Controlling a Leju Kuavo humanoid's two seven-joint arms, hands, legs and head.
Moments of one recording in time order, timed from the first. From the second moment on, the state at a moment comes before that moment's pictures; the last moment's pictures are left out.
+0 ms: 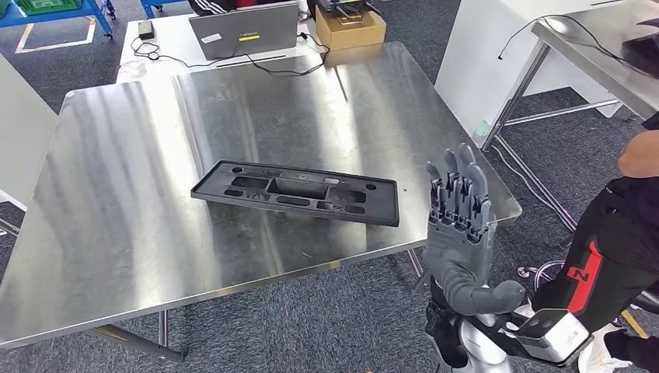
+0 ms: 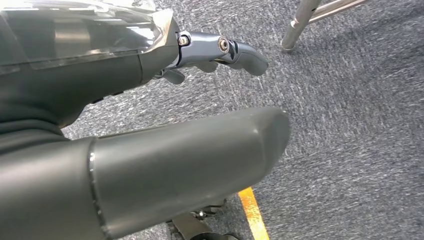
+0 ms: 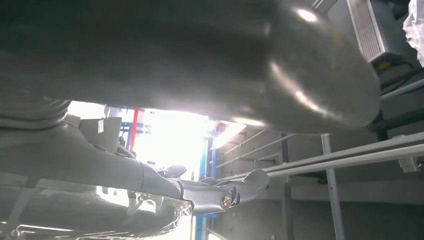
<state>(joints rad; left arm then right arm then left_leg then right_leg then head) -0.17 -0.01 -1.40 -0.13 1.36 0.29 -0.50 0.01 0.08 0.19 -1.95 -0.12 0.16 -0.68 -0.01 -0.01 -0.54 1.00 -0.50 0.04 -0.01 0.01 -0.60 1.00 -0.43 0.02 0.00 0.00</state>
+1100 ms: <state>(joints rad) -0.17 -0.02 -1.38 -0.13 1.41 0.31 -0.53 0.02 0.11 0.02 -1.91 -0.16 0.22 -0.67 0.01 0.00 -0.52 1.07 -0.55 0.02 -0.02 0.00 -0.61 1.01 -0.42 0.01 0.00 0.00</state>
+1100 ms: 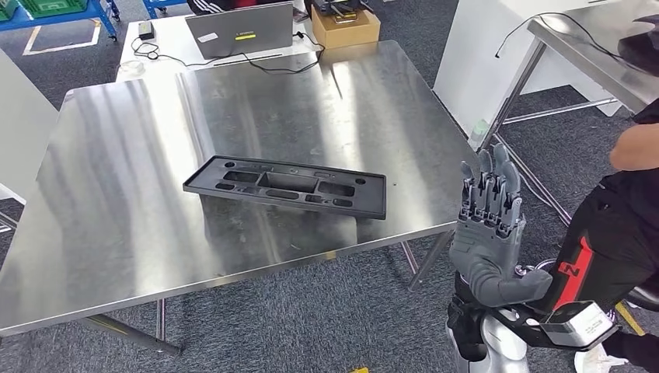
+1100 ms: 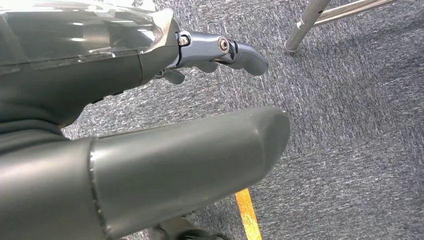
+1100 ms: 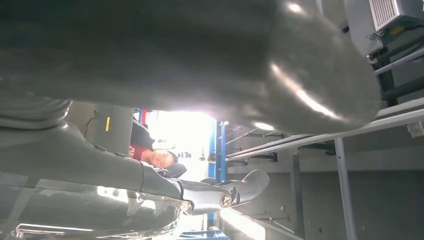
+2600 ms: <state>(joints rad) -0.17 -0.01 -1.39 -0.13 1.43 0.33 -0.54 0.09 0.14 -0.08 -1.88 -0.14 0.17 -0.60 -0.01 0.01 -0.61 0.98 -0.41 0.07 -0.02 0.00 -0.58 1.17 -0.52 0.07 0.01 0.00</state>
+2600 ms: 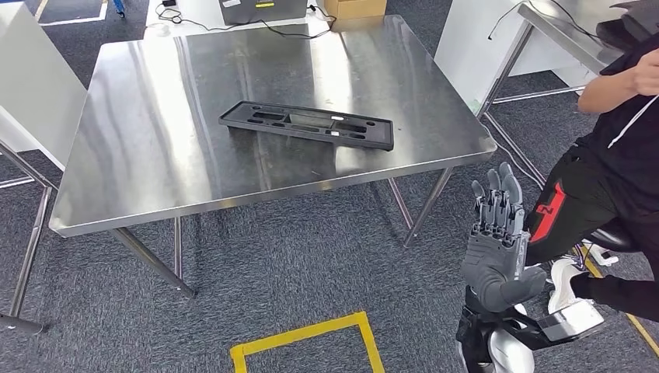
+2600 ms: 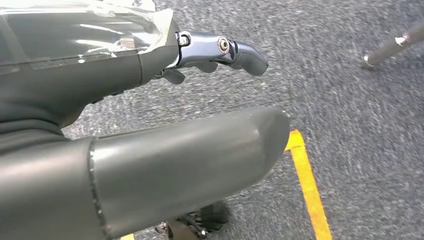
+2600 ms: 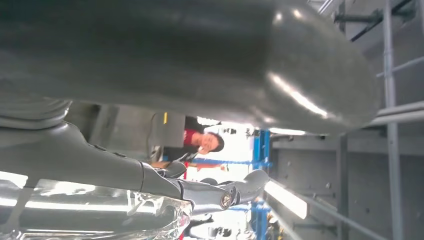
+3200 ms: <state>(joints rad) -0.16 0.00 -1.41 -0.13 1.44 0.33 -0.54 0.12 0.14 -0.09 -1.76 -0.01 -0.06 -0.56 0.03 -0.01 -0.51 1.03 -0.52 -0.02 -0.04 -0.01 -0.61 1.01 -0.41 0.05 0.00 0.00</state>
